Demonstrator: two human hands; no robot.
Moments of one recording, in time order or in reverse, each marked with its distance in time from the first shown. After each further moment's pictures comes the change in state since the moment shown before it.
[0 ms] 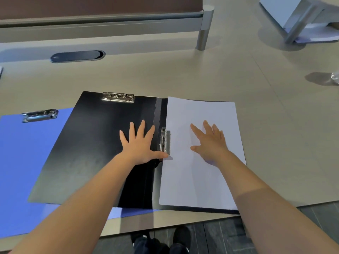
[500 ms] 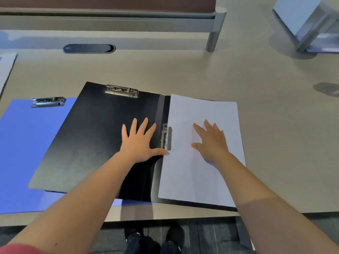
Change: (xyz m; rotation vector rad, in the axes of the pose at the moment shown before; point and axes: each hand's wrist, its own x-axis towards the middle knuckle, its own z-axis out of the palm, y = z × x) left_hand -0.006 -0.005 0.010 0.059 0.125 0.011; right_hand 0.001 0.001 0.000 -0.026 0.068 -0.047
